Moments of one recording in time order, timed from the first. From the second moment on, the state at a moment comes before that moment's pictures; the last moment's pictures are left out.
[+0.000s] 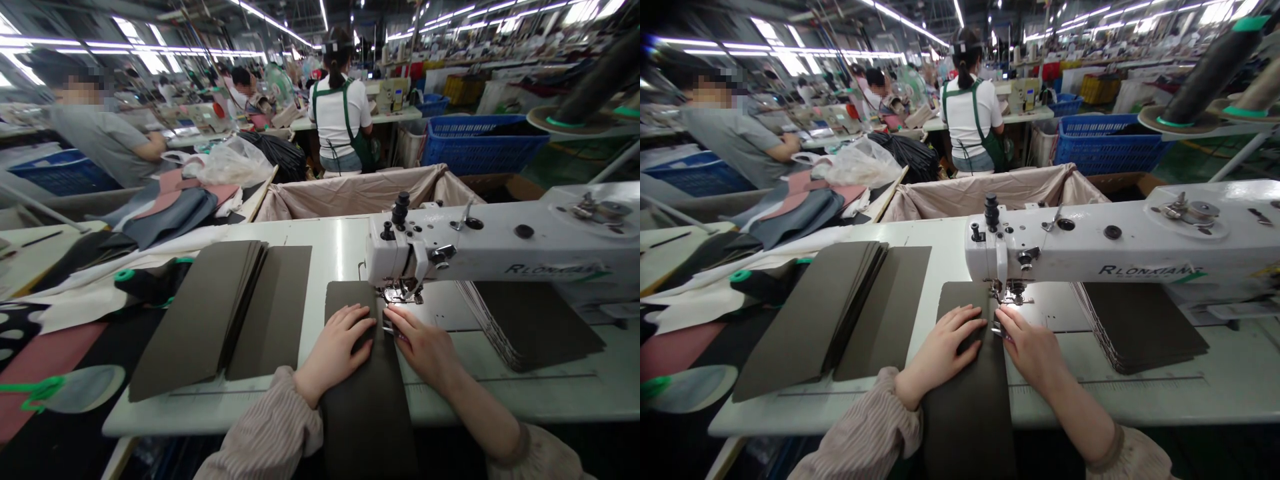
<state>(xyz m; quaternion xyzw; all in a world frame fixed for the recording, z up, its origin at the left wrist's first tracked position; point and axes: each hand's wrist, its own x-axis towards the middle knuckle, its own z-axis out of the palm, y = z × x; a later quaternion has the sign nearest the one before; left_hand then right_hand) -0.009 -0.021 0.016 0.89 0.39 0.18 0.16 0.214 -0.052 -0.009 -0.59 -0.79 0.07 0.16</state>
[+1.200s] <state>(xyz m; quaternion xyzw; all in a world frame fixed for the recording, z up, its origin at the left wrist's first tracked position) -0.010 -0.021 0.011 0.89 0.39 0.18 0.14 0.215 -0.053 -0.007 -0.59 -0.79 0.07 0.16</state>
